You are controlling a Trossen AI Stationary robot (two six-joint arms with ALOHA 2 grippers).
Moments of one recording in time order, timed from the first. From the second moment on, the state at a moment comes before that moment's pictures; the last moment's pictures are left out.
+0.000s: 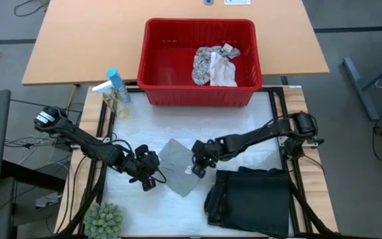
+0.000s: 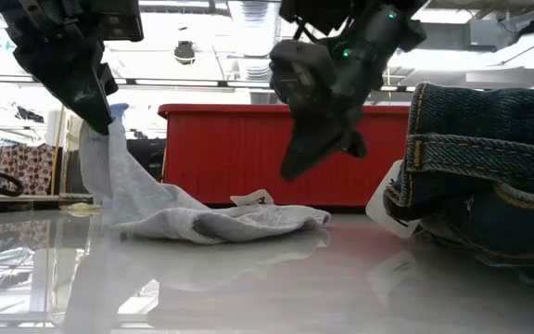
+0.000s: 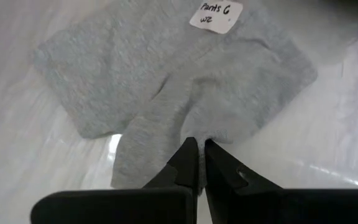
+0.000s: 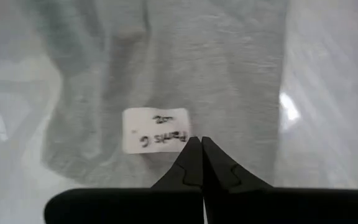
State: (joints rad) left arm -0.45 1.31 0.81 -0.51 -0.33 -0.71; right arm 0.16 1.82 1.18 -0.27 0.03 0.68
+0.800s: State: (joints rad) left arm -0.31 1.31 0.92 -0.44 -0.36 -0.57; right arm 0.12 1.98 1.18 -0.22 0.03 0.62
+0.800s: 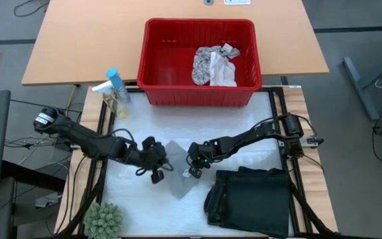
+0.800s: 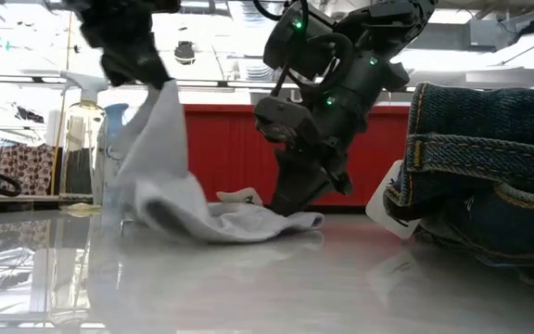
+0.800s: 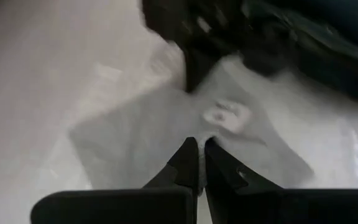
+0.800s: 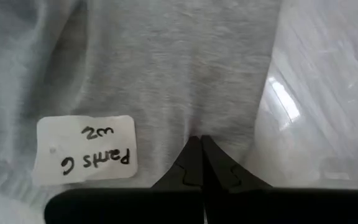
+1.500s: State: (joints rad) left arm -0.07 1.54 0.86 -0.28 -0.26 -0.50; right arm 0.13 1.97 1.17 -0.22 0.00 0.59
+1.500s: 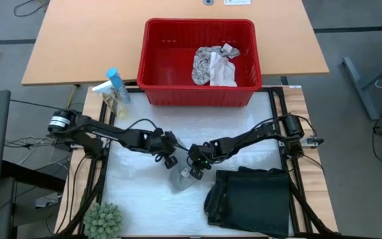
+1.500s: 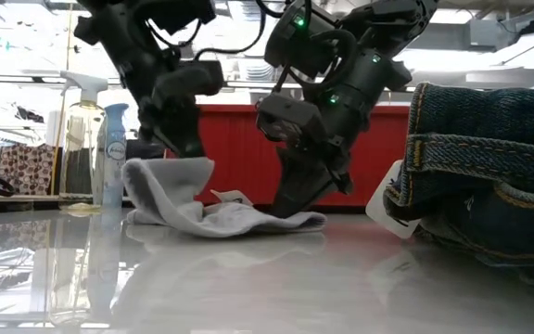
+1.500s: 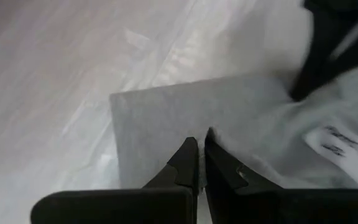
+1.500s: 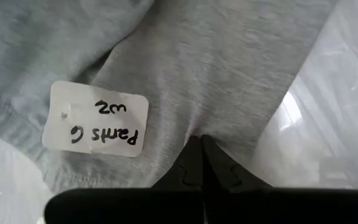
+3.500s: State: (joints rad) left arm -0.20 1.47 0.67 -0.13 -0.43 -0.74; right arm 0.15 1.98 1.17 -0.20 -0.03 0.55
